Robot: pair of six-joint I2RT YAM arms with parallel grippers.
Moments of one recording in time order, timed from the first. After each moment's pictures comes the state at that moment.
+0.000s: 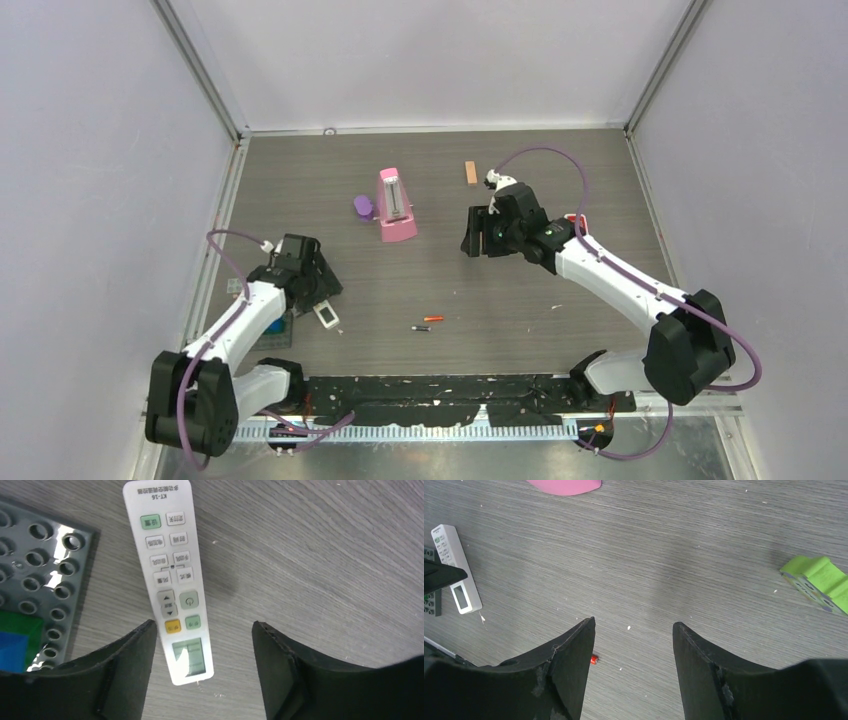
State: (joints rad) left arm -0.18 1.07 0.57 -0.60 -0.10 -0.73; right arm 0.57 1.34 0.98 -0.39 -0.05 0.42
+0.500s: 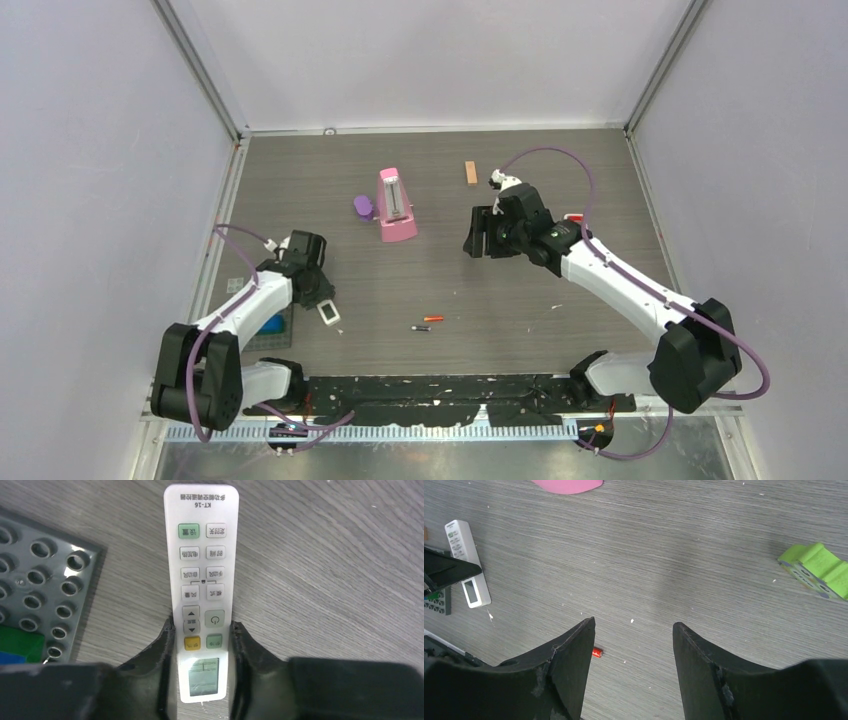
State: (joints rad) left arm -0.20 1.22 0.58 -0.54 -0.17 -0.77; right arm 0.57 1.31 0.97 -0.43 -0.05 0.45
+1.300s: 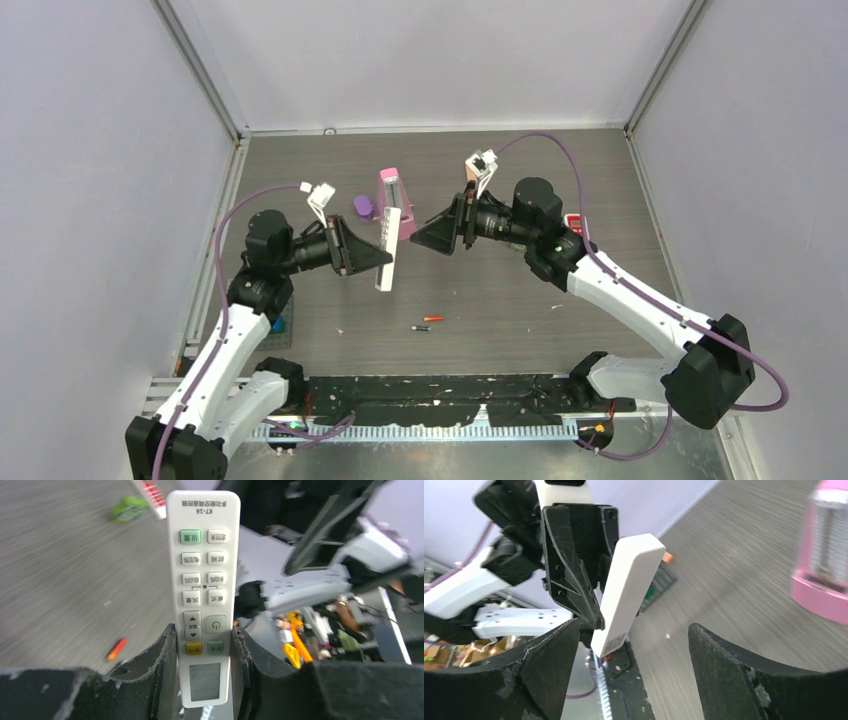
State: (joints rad) left arm -0.25 0.86 0.69 -0.11 0.87 -0.64; right arm 0.64 1.21 0.94 0.16 -0.59 0.59
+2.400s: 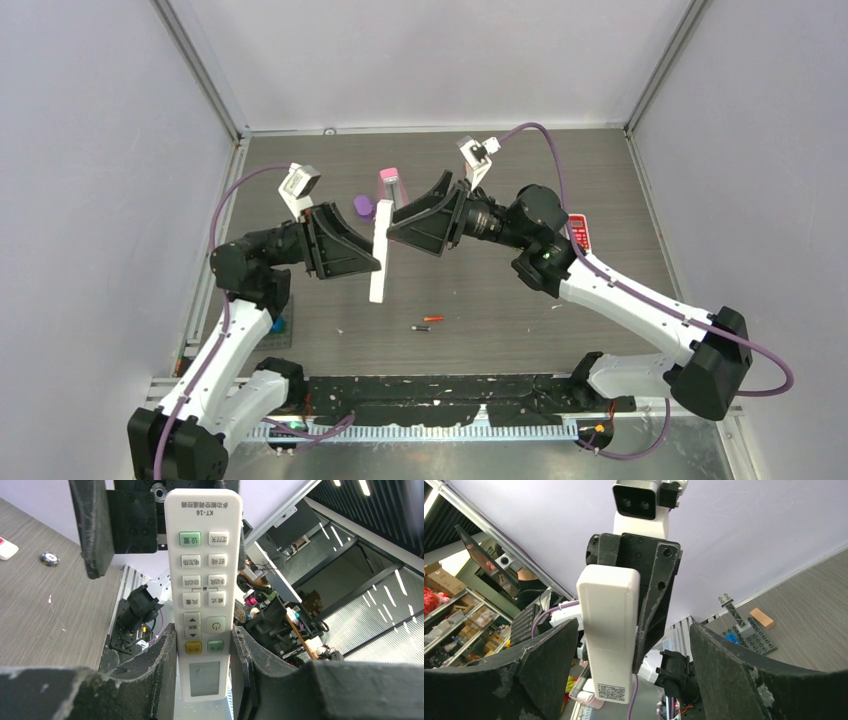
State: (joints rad) left arm -0.25 0.89 0.68 1.02 1.22 -1.57; right arm 0.83 1.23 1.03 0.55 -0.56 0.90
